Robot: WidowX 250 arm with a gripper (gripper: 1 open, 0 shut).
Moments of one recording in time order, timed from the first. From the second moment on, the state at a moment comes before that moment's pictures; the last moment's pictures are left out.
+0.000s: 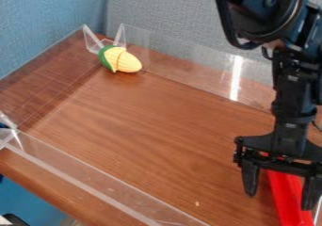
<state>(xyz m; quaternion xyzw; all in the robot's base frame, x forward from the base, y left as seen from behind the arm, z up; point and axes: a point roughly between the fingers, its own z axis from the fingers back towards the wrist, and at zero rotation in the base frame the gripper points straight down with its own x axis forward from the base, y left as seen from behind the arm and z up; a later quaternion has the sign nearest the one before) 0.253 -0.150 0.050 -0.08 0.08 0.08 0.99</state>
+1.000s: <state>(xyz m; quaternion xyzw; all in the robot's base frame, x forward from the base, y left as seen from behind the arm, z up) 0.257 -0.148 0.057 -0.09 0.07 0.09 0.99</state>
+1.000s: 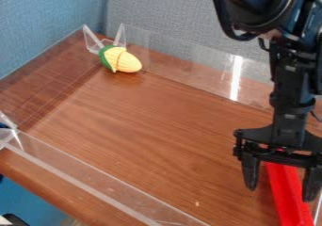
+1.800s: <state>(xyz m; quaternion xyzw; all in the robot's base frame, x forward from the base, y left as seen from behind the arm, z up) 0.266 -0.149 0.033 -0.09 0.07 0.10 0.99</state>
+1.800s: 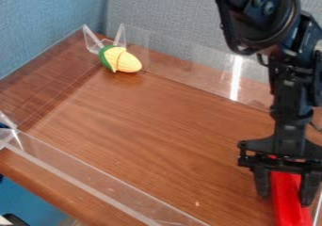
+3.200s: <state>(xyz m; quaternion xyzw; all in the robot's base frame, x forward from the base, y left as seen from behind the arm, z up) 0.263 -0.136 0.064 -0.09 0.06 0.08 0.99</state>
